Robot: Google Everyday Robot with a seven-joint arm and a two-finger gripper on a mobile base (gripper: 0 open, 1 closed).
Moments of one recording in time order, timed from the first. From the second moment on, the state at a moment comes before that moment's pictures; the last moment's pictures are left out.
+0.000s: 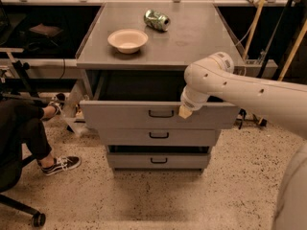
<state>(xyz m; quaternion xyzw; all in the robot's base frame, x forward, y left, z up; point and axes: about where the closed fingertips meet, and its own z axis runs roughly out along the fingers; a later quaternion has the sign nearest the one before) 0.686 -0.139 0.668 -0.48 0.85 -0.07 0.20</state>
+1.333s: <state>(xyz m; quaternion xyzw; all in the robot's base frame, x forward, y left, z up) 0.674 -0.139 0.669 -0.48 0.85 -0.07 0.20</state>
